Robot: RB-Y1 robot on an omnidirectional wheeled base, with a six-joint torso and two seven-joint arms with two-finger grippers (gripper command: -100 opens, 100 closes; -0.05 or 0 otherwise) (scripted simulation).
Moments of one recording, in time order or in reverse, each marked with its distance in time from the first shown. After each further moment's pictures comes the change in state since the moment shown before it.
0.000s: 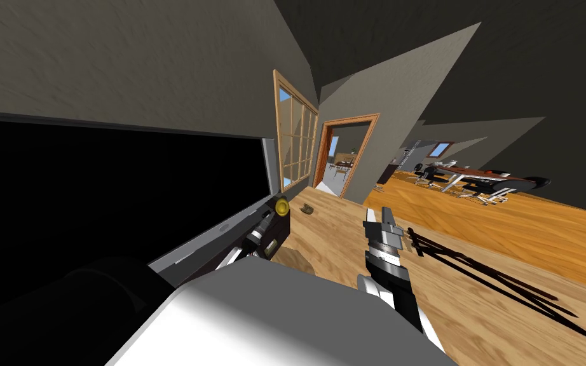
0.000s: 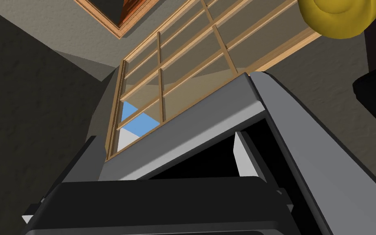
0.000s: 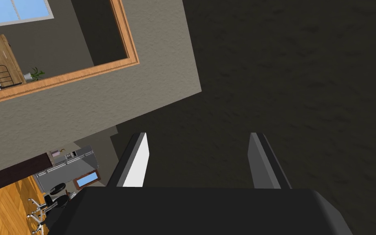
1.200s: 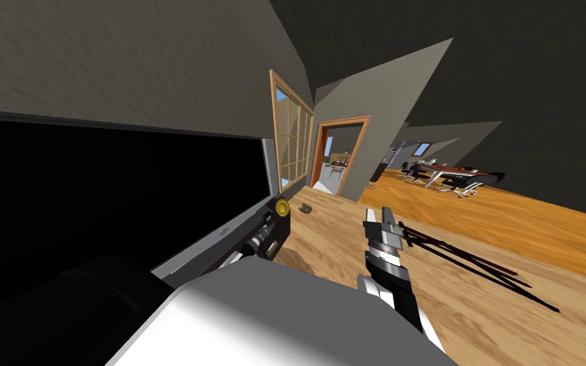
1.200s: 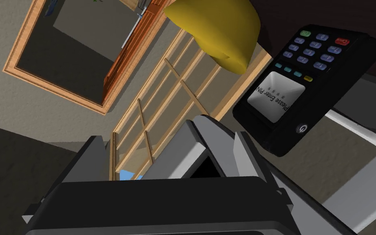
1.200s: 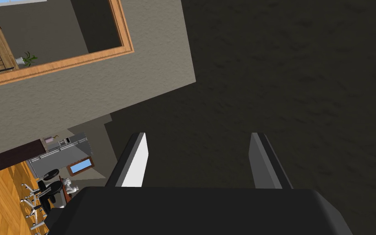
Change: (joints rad) left arm -0.086 0.044 0.010 0.324 -0.128 0.003 -0.133; right arm 0.000 0.000 0.000 0.000 0.000 0.000 0.000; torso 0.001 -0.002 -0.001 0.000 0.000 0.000
